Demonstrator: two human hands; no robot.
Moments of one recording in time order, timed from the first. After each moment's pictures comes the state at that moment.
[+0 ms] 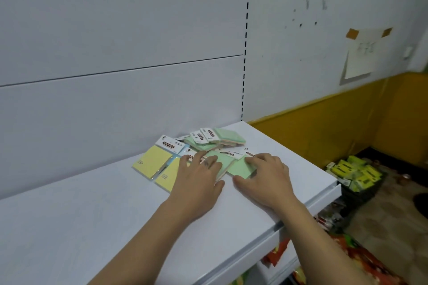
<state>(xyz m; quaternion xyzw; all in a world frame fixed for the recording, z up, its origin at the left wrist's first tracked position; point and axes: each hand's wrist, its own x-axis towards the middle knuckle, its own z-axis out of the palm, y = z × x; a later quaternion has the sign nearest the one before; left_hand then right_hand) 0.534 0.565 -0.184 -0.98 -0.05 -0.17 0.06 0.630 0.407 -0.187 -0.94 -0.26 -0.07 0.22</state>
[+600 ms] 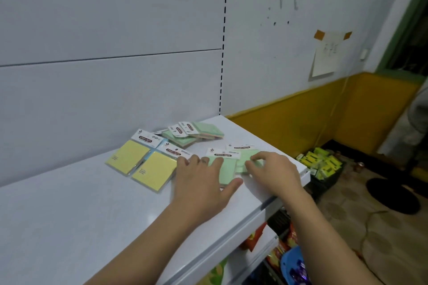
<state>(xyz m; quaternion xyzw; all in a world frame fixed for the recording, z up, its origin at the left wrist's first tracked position) 0.534 0.509 -0.174 -0.98 -0.08 -0.19 0.00 0.633 0.359 -0.167 -0.97 -0.14 -0.03 0.19</state>
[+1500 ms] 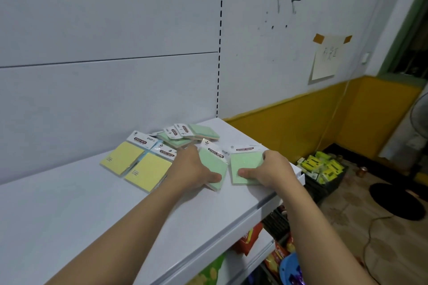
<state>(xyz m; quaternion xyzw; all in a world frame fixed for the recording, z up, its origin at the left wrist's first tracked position) 0.563 0.527 -0.151 -0.90 -0.22 -0.08 -0.37 0.647 0.350 -0.157 -0.94 -0.08 0.06 0.31</state>
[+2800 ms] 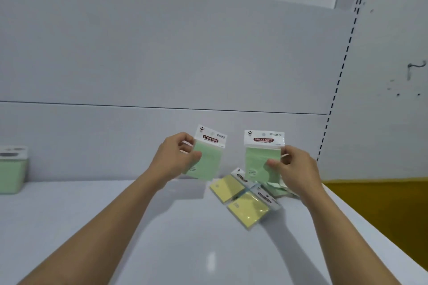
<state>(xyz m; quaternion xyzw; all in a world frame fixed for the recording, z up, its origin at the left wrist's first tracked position) 0.397 0.693 -0.066 -0.76 -0.26 -0.39 -0.46 0.604 0.503 -0.068 -0.80 -0.35 -0.04 0.49</state>
